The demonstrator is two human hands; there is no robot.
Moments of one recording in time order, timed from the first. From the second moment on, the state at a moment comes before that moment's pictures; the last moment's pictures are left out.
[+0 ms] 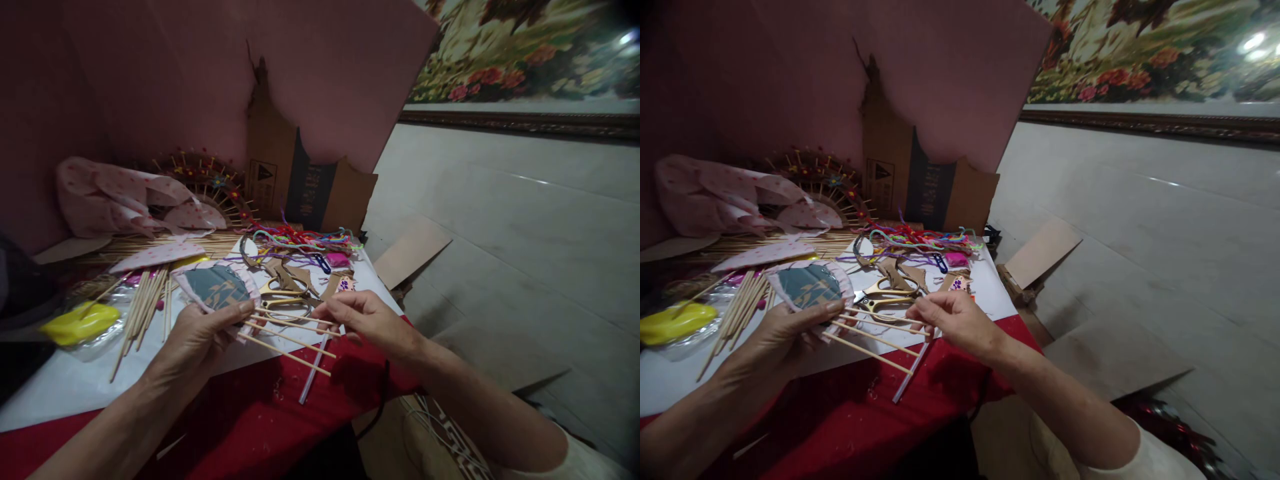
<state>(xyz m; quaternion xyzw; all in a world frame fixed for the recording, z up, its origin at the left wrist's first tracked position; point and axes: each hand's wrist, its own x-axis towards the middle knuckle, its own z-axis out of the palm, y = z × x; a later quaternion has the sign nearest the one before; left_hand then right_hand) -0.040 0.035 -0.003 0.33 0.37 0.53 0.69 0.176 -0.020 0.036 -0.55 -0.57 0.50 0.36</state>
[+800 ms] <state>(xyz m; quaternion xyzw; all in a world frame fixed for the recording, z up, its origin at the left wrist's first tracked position) -0.041 0.026 -0.002 0.36 0.34 0.49 0.72 0.151 -0.002 0.041 -0.51 -0.71 0.39 0.28</state>
